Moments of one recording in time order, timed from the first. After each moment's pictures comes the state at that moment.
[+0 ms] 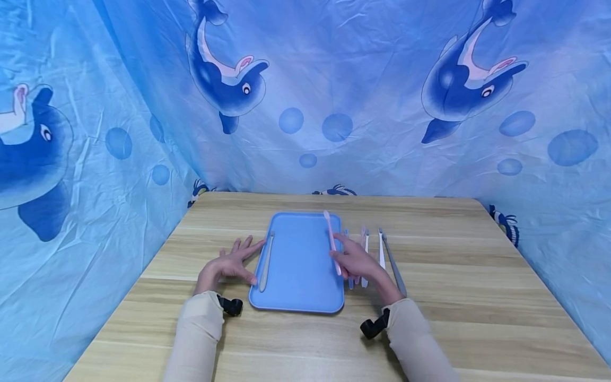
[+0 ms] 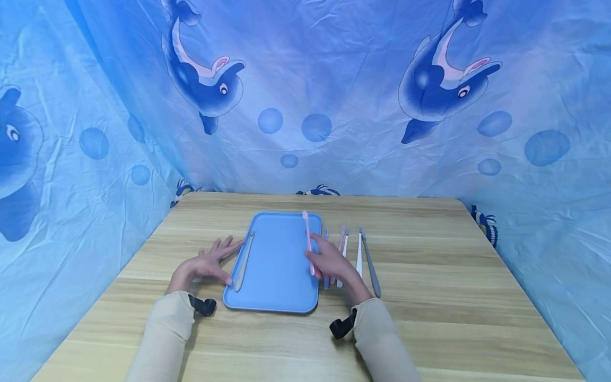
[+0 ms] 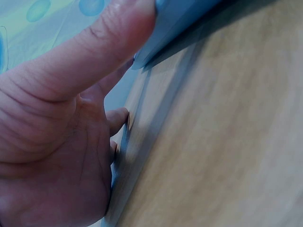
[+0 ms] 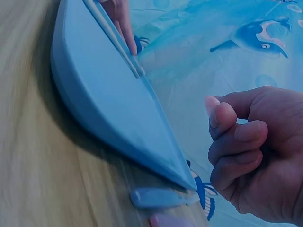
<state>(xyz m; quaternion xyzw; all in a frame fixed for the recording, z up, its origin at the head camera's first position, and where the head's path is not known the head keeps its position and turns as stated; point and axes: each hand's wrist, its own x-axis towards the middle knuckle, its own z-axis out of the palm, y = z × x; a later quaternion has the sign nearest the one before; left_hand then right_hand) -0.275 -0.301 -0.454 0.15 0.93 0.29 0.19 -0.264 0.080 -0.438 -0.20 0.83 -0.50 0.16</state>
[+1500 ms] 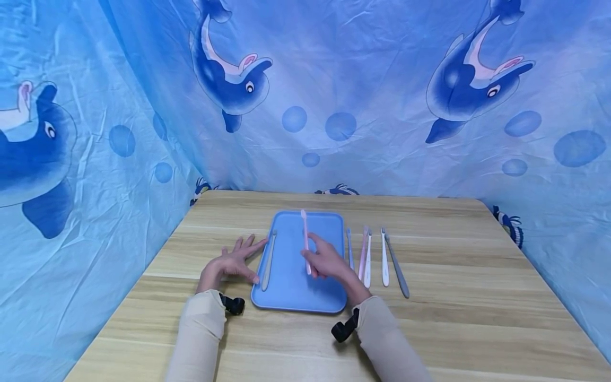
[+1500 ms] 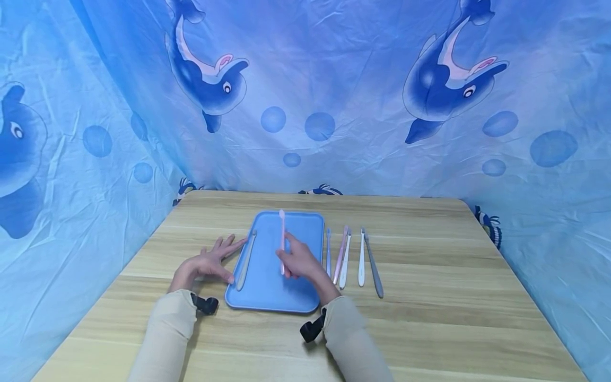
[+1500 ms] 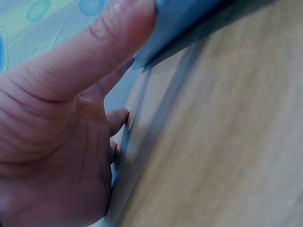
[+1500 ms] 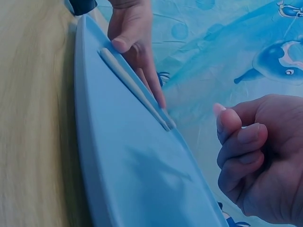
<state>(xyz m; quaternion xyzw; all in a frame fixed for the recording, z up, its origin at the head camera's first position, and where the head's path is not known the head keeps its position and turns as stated) -0.276 -0.302 -0.454 0.15 0.93 0.29 0.19 -0.261 0.004 -0.441 -0.19 0.79 -0.56 0.15</state>
